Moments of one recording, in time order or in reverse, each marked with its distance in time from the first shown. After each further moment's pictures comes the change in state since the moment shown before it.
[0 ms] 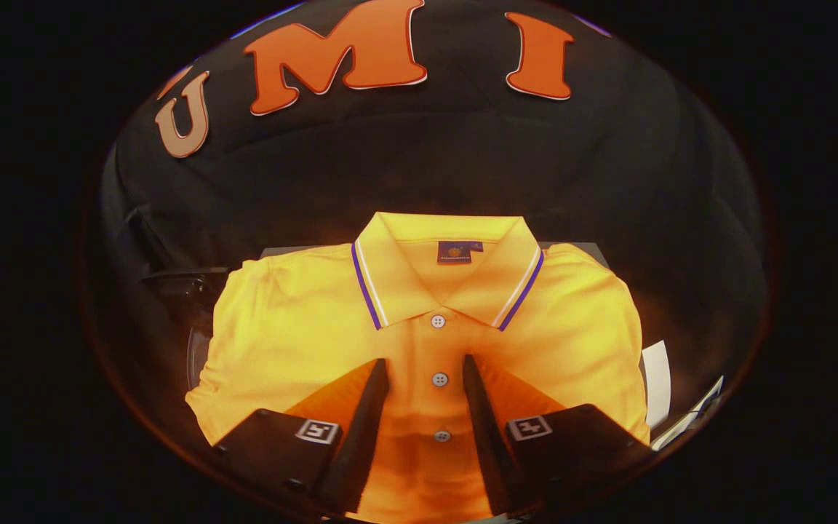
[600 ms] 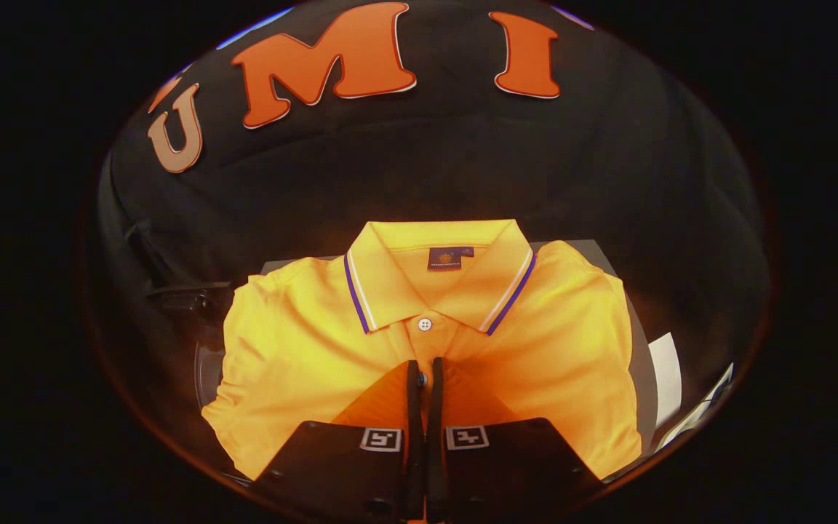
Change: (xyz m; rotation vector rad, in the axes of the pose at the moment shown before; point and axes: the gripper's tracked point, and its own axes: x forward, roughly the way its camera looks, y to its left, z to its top) arm -0.003 -0.001 0.005 0.055 -0.069 0.020
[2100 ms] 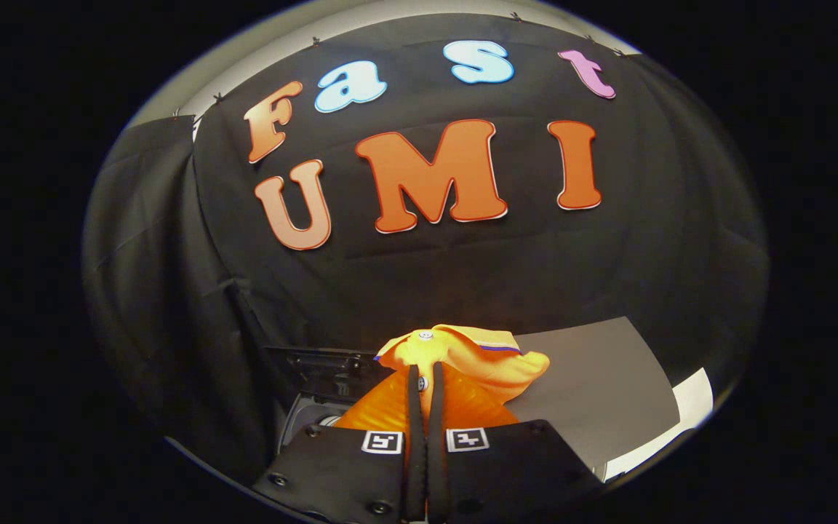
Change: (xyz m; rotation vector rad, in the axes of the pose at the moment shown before) arm -0.200 0.161 0.042 -0.063 -0.416 0.254
